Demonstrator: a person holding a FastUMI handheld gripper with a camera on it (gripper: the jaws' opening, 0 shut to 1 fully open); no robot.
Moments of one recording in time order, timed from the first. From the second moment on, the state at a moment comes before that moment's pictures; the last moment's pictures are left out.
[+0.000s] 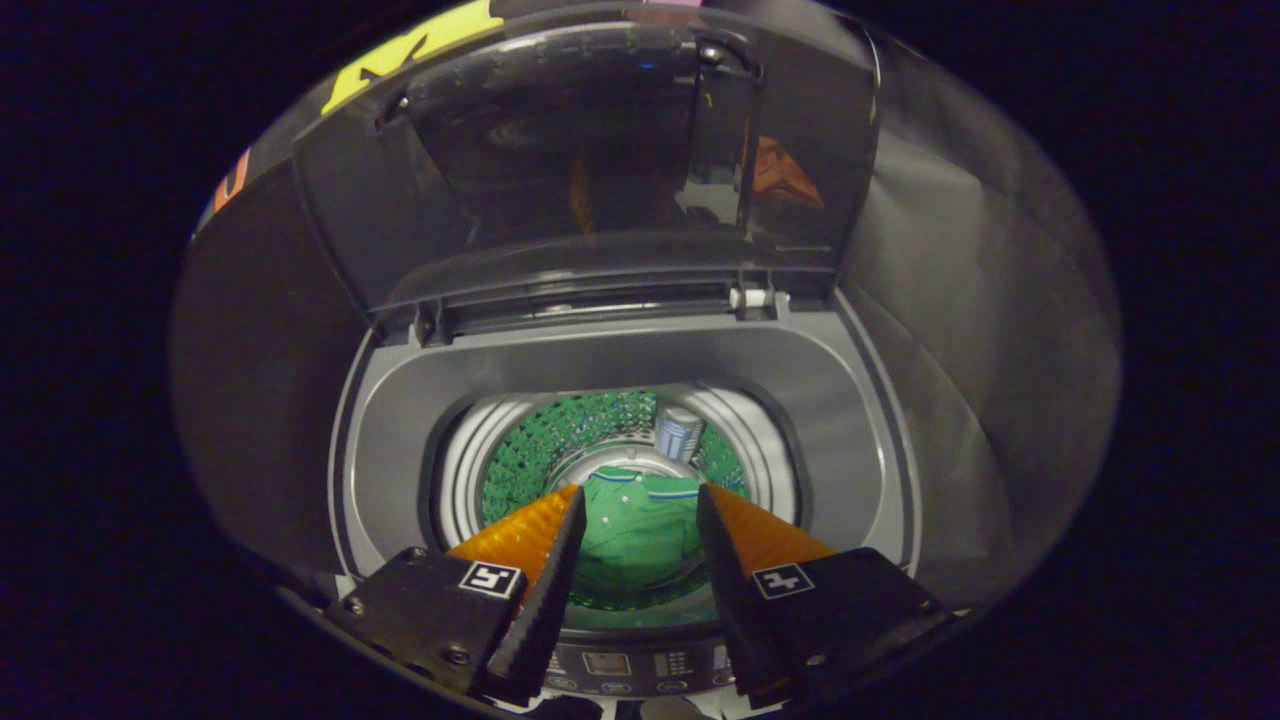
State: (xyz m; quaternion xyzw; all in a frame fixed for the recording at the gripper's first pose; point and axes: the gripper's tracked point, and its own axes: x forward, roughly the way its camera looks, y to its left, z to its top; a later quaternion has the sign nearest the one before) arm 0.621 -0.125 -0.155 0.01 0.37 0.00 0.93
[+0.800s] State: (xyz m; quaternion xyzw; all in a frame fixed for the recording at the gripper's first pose) arm 0.651 -0.125 0.109 -0.04 0.11 0.04 0.99
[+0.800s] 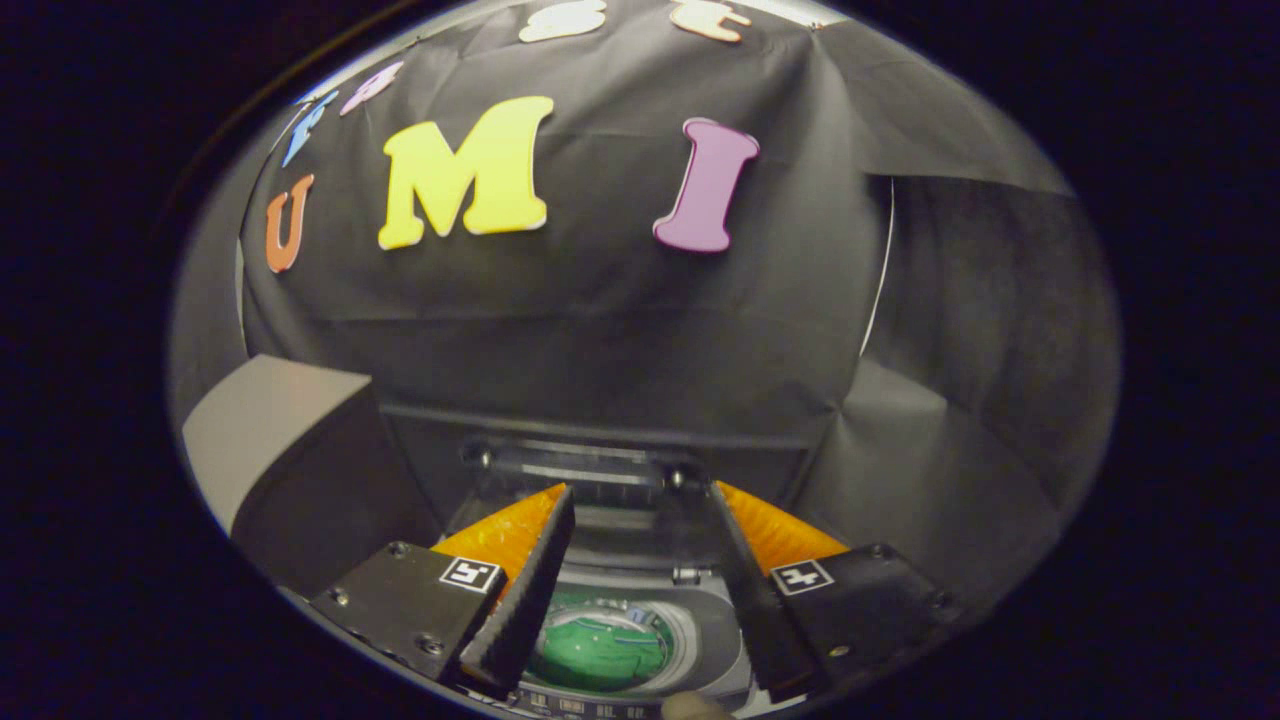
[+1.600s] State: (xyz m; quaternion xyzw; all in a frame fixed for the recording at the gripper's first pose) arm 0.761 -0.061 0.105 0.00 0.15 0.05 0.99
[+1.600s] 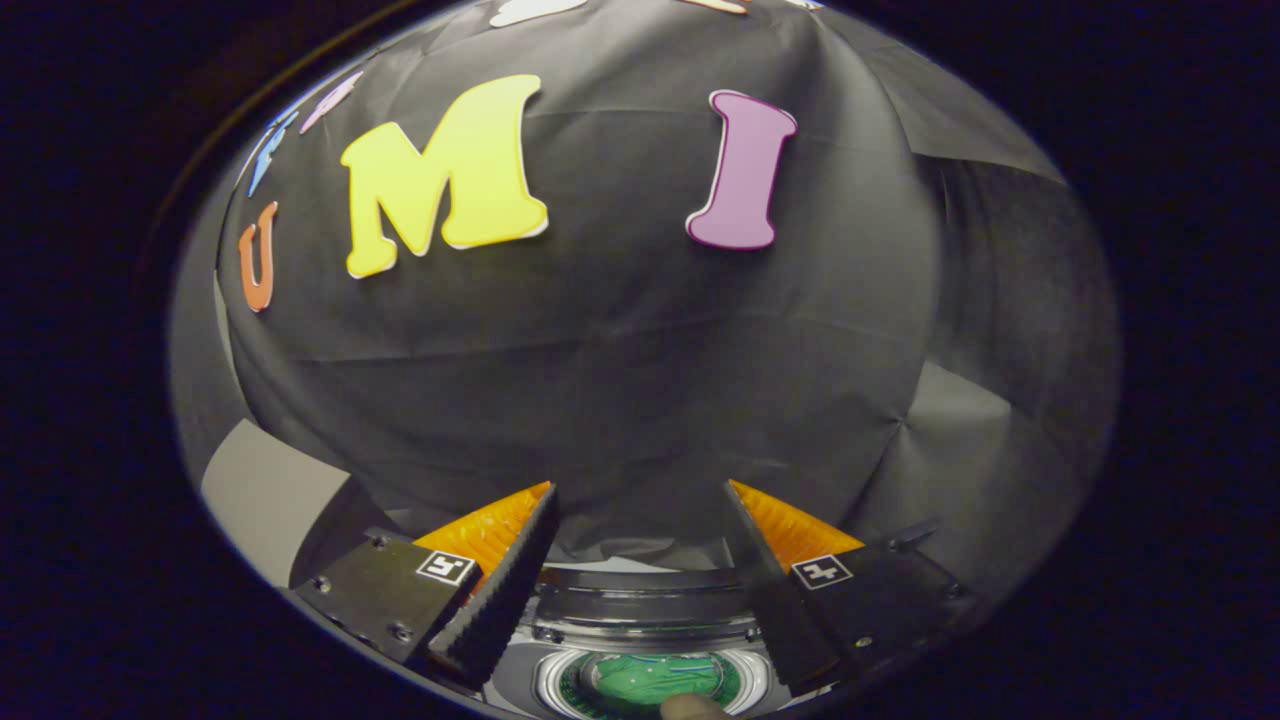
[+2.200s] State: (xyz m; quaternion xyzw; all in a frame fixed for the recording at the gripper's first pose) arm 0.768 -0.063 0.108 0.00 0.03 0.05 1.00
